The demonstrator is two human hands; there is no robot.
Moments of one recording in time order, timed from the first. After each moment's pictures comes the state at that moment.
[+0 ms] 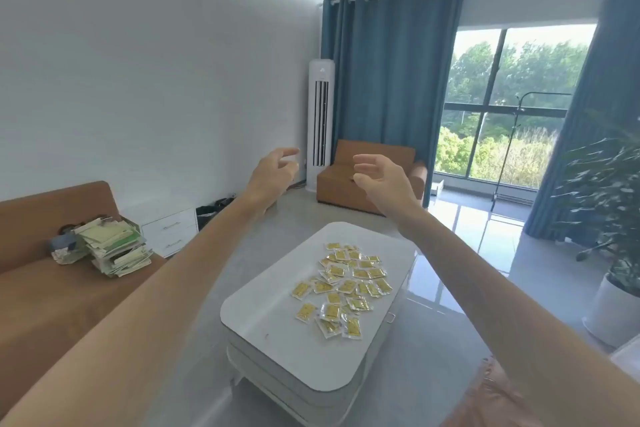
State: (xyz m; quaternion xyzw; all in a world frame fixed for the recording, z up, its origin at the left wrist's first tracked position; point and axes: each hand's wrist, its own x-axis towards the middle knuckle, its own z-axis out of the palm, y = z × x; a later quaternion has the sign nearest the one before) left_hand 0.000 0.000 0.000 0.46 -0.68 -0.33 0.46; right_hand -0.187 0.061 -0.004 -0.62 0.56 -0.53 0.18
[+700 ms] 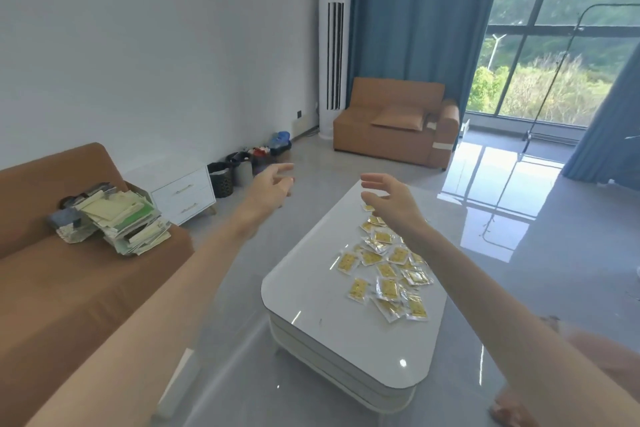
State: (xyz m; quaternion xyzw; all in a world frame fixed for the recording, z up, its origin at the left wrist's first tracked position) left_hand 0.151 -0.265 -0.118 0.52 -0.64 -0.39 0.41; right_hand -0.054 -0.213 -0.140 -0.55 0.62 -0.48 0.28
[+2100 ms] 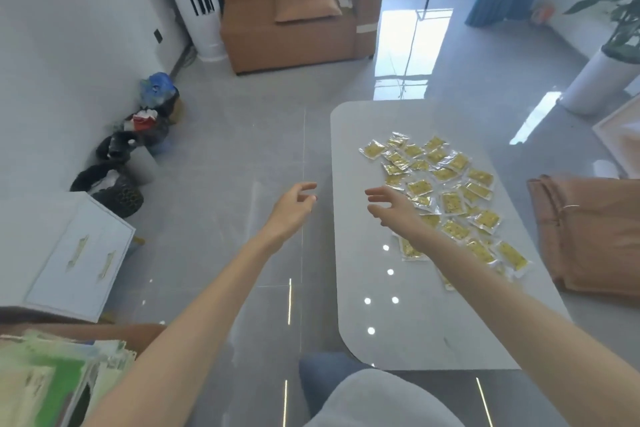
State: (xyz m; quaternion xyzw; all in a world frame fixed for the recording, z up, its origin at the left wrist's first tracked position) left_hand 0.235 -0.888 -0.296 0.40 -0.73 -0.55 0.06; right_hand 0.080 -0.747 -0.329 -0.26 0.79 -0.44 0.34
